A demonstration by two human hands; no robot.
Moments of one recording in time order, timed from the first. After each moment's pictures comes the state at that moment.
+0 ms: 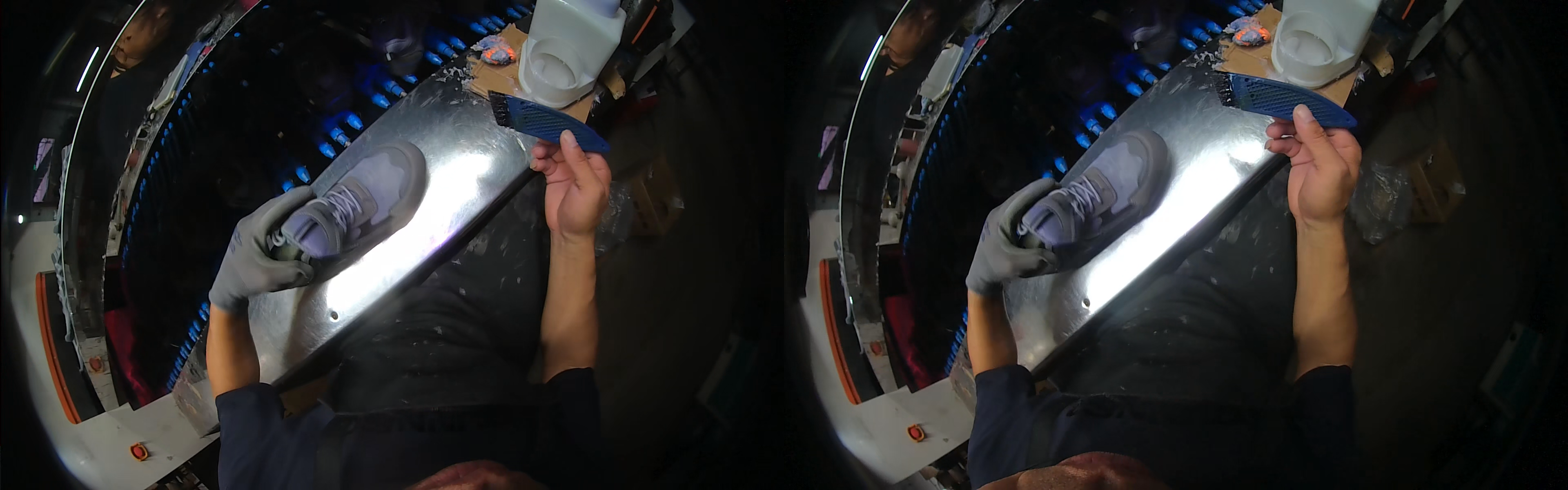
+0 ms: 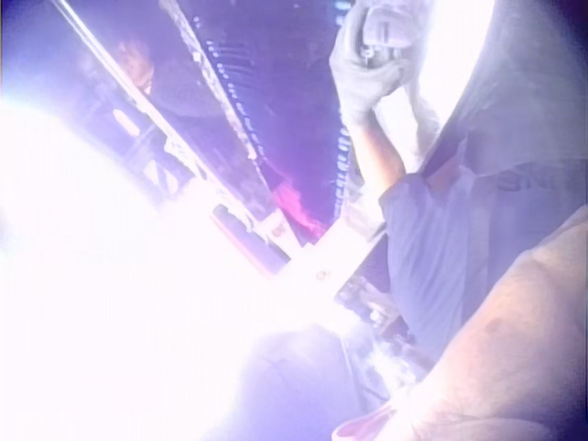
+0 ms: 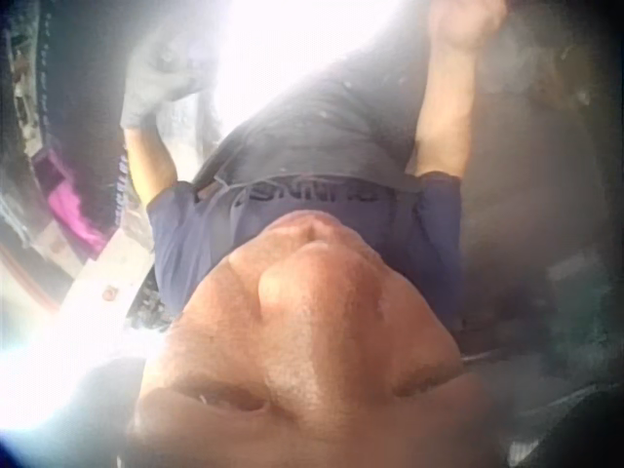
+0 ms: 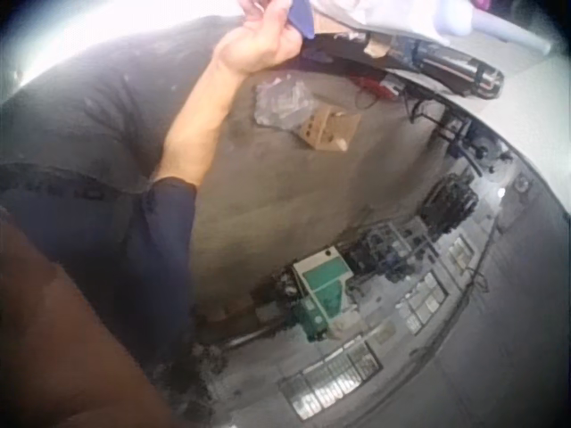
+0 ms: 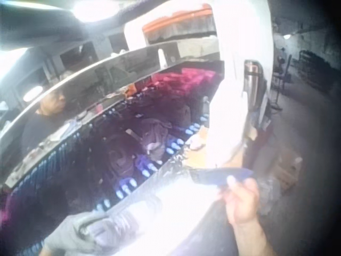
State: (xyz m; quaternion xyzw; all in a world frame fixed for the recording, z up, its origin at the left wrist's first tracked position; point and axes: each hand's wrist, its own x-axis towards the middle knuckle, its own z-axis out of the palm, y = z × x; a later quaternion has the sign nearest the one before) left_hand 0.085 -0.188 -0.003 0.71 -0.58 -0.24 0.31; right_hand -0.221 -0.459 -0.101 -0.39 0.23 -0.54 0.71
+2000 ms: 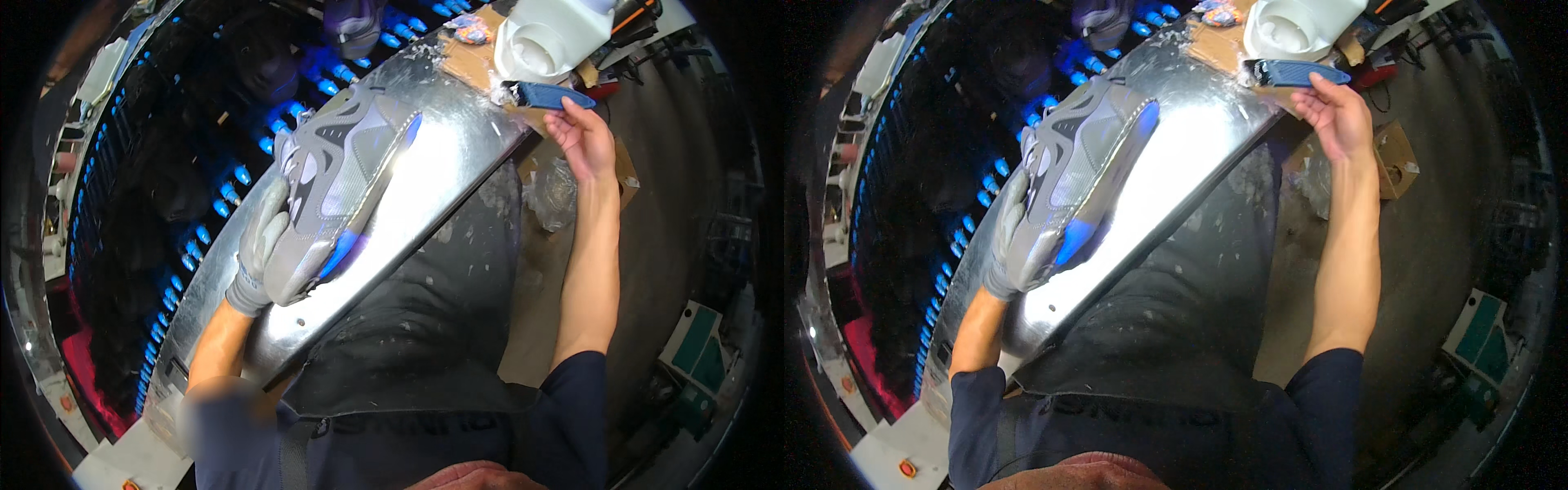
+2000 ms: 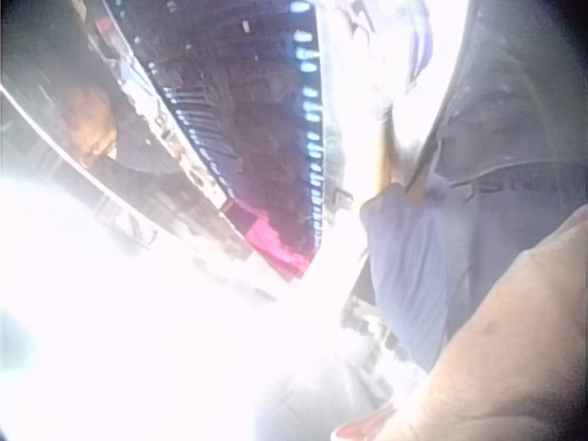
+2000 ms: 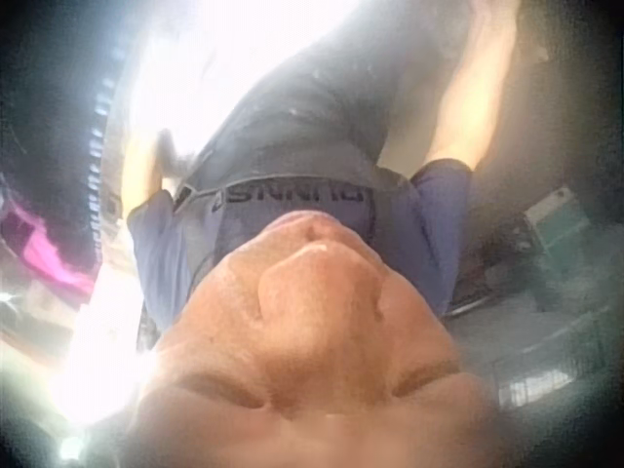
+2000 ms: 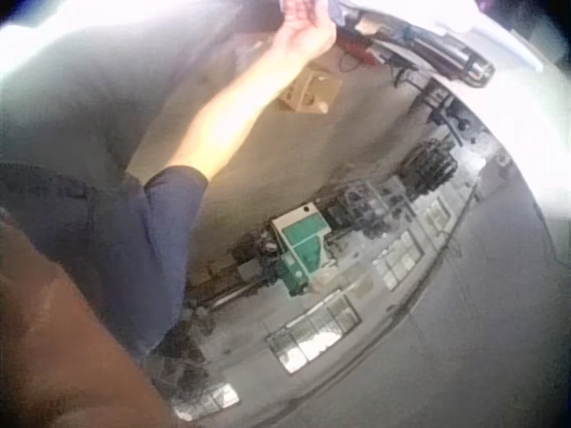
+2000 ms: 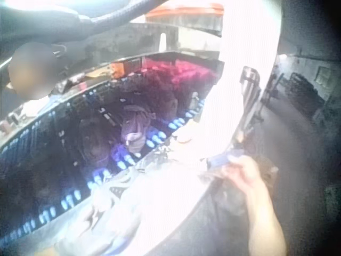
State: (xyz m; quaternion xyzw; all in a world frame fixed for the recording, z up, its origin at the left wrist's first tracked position) left_hand 0.083 -0.199 -0.129 0.64 -0.62 -0.24 0.39; right_hand -0.279 -0.589 -0.125 -0.44 0.33 -0.35 0.76
